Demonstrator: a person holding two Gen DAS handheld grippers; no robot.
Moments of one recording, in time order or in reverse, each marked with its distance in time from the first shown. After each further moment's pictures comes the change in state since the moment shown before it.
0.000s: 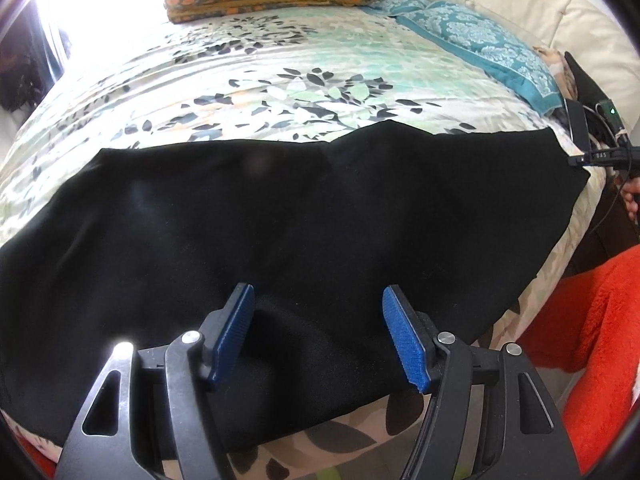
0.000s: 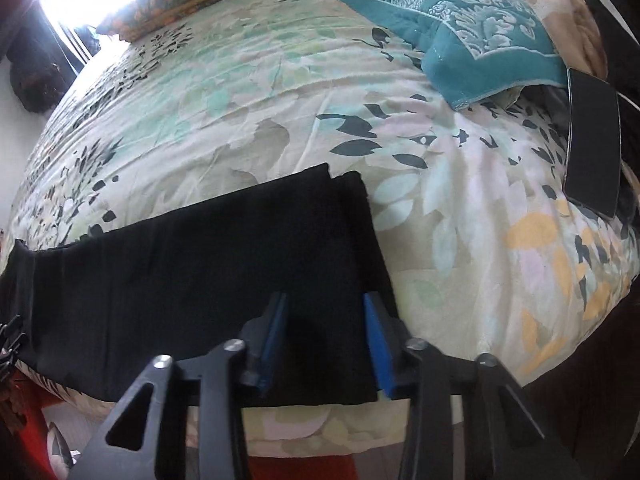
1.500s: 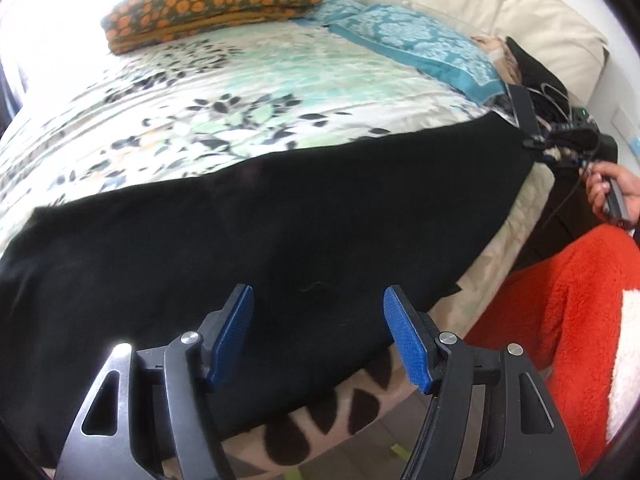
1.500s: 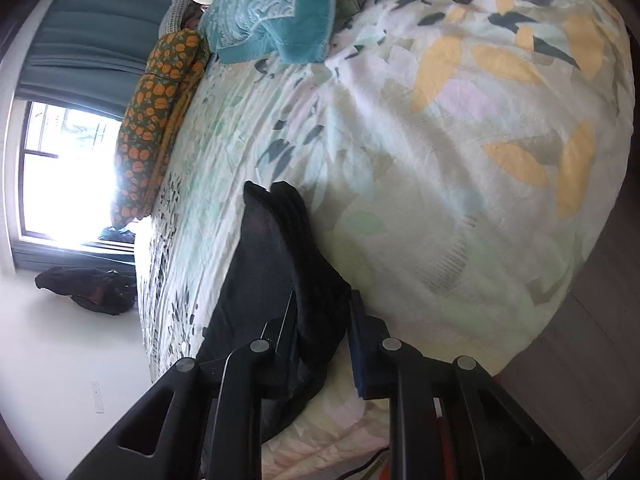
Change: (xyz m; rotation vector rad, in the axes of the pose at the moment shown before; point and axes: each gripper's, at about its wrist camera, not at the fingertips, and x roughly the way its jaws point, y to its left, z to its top) left arm 0.008 -0.081 0.012 0.143 -0.038 -0.155; right arm -0.002 -0.085 -0.058 0.718 -0.116 0.499
